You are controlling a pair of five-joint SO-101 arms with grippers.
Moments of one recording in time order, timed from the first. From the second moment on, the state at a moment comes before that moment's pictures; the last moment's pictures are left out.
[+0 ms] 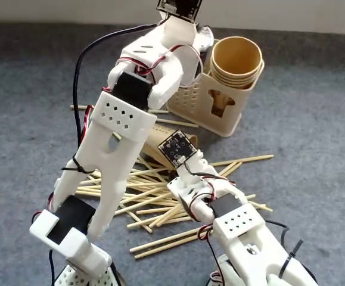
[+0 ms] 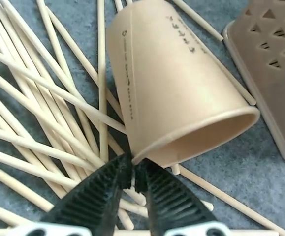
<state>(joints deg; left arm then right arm) 22.9 5.1 -27.1 50.4 5.5 -32.8 -46.8 73.2 27.3 17.6</state>
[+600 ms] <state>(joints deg) 18.9 -9.3 -27.1 66.7 5.5 -32.8 -46.8 73.2 27.3 17.6</state>
